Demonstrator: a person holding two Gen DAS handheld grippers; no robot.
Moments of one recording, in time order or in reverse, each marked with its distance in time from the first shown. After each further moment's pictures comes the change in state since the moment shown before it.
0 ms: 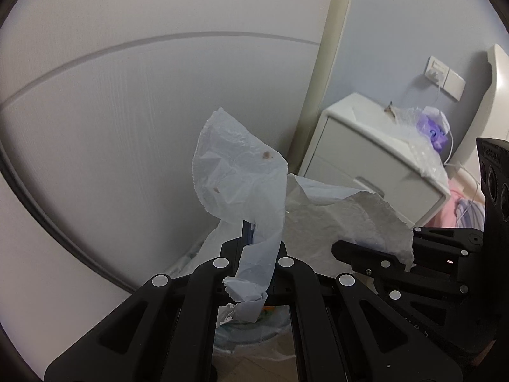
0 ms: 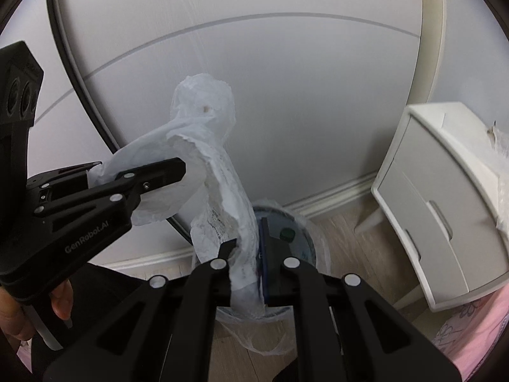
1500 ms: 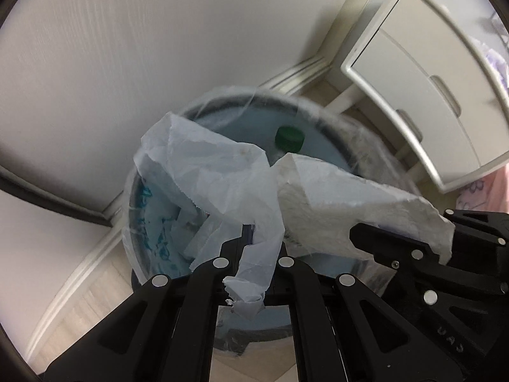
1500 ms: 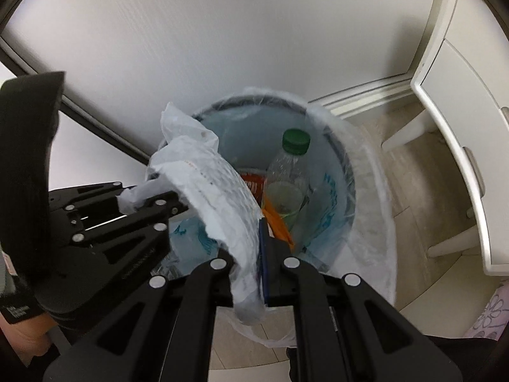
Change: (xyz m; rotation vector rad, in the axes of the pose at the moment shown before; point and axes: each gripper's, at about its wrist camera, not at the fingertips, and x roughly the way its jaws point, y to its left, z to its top) left arm 0.197 0.032 -0.109 -0.107 0.435 0.015; right arm 0.172 -0.022 -0.061 0.100 0.375 0.034
